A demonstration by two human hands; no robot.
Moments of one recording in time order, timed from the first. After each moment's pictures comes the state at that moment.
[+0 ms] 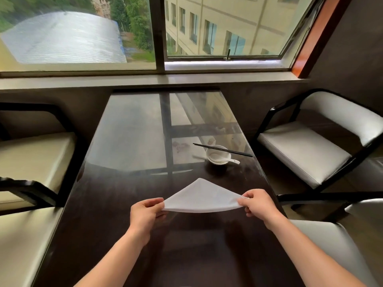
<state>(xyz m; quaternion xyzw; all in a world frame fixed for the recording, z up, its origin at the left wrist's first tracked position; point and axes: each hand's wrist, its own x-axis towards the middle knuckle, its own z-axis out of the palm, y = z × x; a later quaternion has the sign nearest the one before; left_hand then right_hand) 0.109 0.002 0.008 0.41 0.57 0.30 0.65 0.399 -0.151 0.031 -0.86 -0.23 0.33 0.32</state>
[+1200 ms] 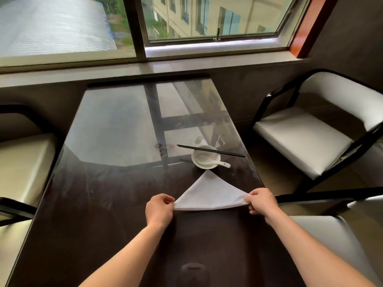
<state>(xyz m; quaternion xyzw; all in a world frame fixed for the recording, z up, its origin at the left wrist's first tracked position) 0.237 0.034 -0.032 0.64 0.63 0.13 0.43 0.502 -0.121 -0.034 -0.90 -0.11 0.32 0.29</state>
